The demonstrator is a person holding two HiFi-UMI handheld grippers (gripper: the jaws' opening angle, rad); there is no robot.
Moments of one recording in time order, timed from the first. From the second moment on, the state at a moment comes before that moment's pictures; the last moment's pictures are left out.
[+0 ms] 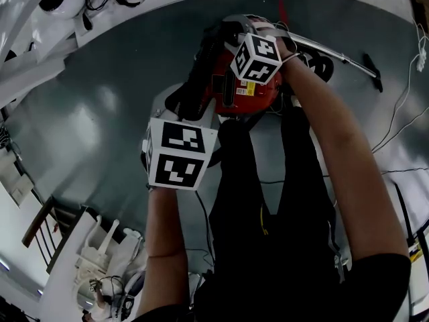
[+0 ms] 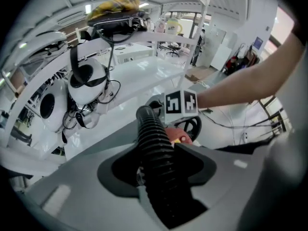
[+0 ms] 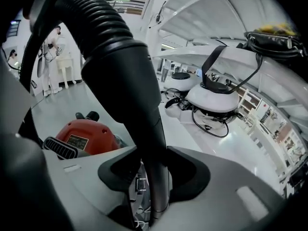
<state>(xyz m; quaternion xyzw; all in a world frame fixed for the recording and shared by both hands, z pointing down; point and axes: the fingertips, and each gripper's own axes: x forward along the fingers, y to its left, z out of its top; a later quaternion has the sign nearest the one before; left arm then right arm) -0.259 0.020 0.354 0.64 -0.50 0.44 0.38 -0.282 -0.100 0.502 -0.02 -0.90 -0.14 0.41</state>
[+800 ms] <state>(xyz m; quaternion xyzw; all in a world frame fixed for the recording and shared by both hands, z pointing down) -0.246 -0.072 0.378 0.69 -0.41 0.26 0.54 -0.259 -0.093 0.459 0.03 -0.91 -0.20 0.36</state>
